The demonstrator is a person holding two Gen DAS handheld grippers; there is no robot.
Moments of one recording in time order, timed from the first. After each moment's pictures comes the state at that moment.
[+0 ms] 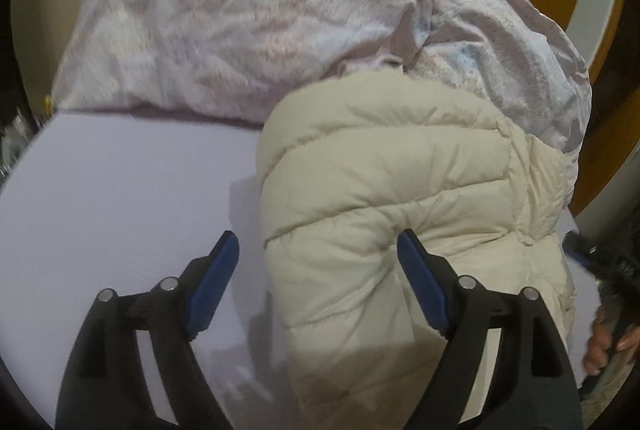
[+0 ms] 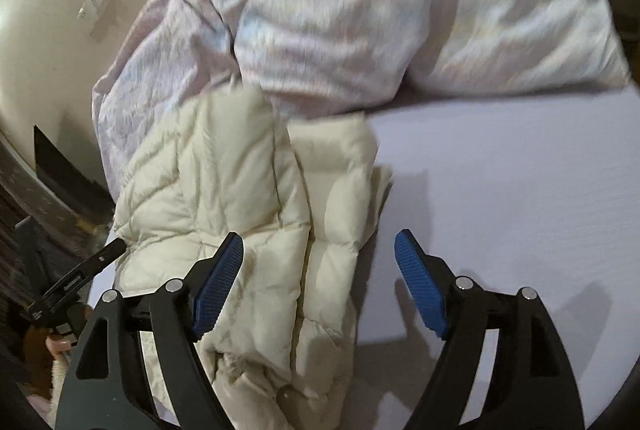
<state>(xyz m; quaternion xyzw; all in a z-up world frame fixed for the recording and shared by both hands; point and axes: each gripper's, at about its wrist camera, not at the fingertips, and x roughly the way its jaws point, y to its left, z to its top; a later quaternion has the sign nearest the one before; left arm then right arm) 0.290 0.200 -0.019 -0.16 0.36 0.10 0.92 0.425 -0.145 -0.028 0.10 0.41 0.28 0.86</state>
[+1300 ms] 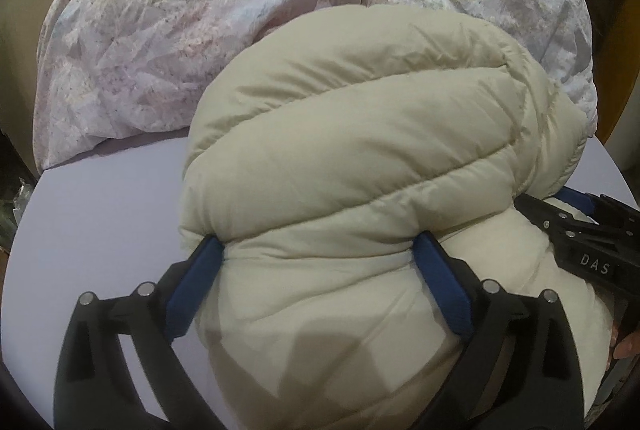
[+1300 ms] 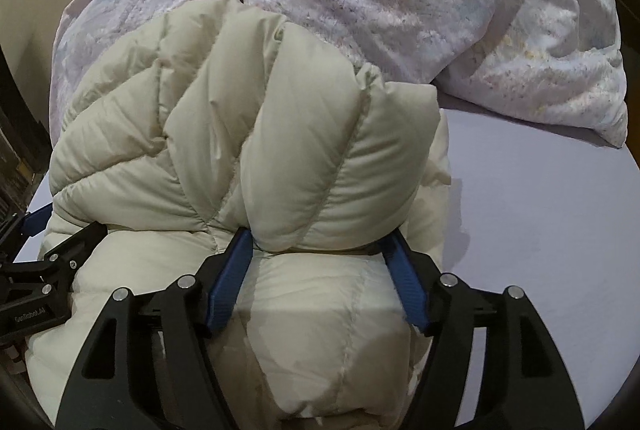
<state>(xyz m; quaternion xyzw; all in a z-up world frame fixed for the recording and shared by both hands) 0.340 0.140 -0.053 -0.04 0.40 0.10 0.91 0.428 -0.061 -0.070 -0.04 0.41 0.22 0.89</state>
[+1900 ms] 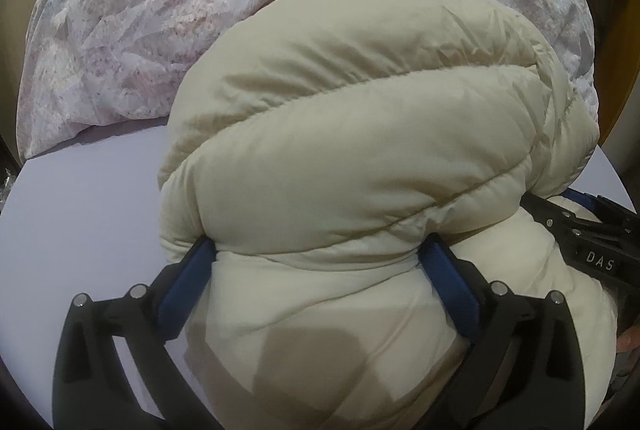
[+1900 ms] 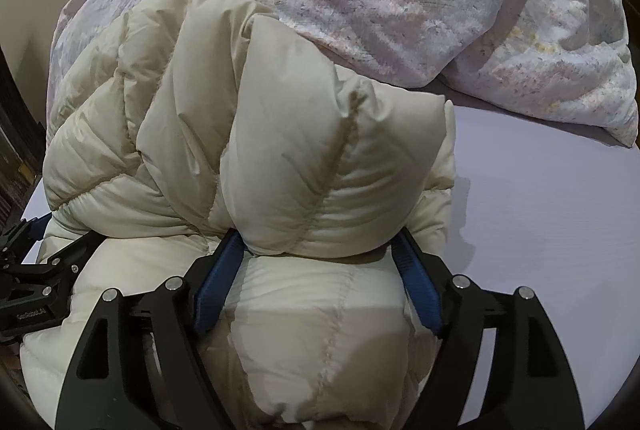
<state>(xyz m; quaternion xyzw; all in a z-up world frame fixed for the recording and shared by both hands) 0.355 0.151 -0.074 -0.06 0.40 0.08 0.91 0.447 -0.058 -0.080 -0.03 0.40 0.23 0.88</state>
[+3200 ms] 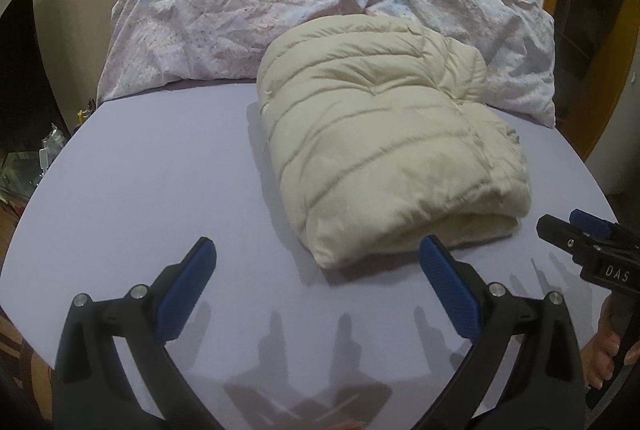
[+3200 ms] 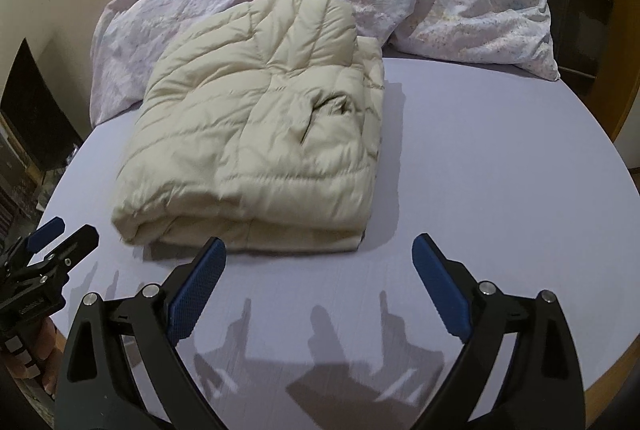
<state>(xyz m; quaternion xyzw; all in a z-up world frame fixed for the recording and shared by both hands) 0.142 0.102 -0.031 -0.08 0.37 0.11 0.92 0.263 -0.127 -0.024 -0.01 0.43 0.20 0.88</state>
